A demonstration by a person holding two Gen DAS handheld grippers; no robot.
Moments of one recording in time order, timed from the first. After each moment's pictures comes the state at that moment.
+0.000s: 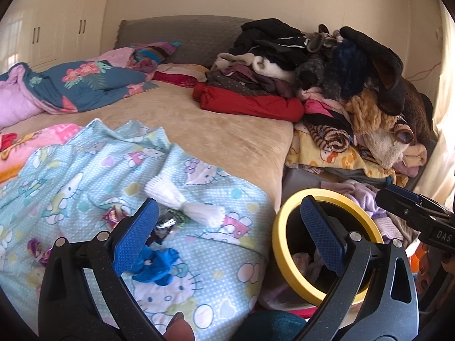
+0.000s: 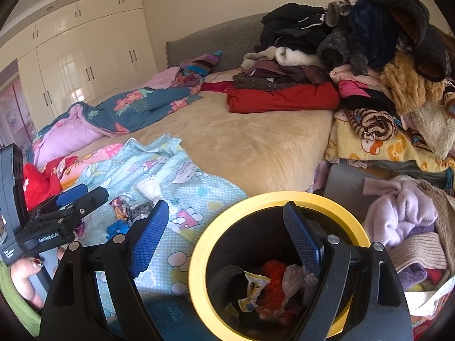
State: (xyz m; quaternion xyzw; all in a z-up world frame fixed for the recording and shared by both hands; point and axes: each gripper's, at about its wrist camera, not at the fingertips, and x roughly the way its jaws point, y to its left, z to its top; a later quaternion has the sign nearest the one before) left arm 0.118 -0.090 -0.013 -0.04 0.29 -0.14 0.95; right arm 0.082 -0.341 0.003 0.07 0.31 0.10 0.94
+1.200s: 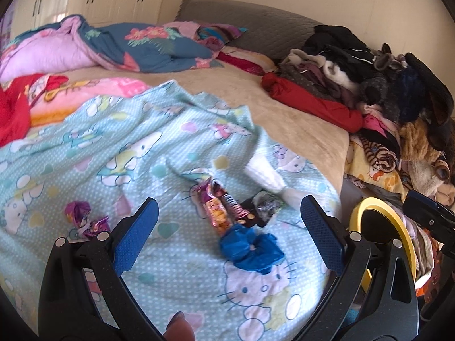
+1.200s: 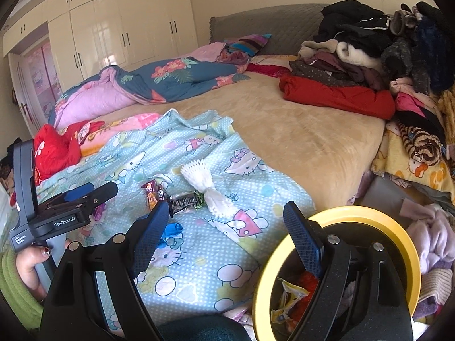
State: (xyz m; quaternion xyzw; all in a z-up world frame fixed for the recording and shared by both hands) left arm 0.130 0.027 -0.058 -0.12 0.33 -0.02 0.93; right arm 0.131 -0.235 -0.013 0.00 0.34 0.19 0.92
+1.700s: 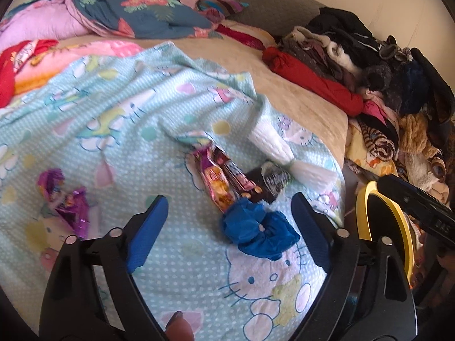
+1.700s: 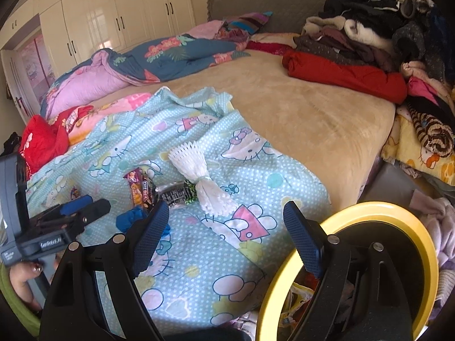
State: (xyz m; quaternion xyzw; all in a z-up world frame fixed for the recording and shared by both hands) left arm 0.146 0.027 -0.099 -0.15 0.39 -0.06 0.91; right arm 0.179 -0.216 -0.056 0.00 0.39 0.19 0.90
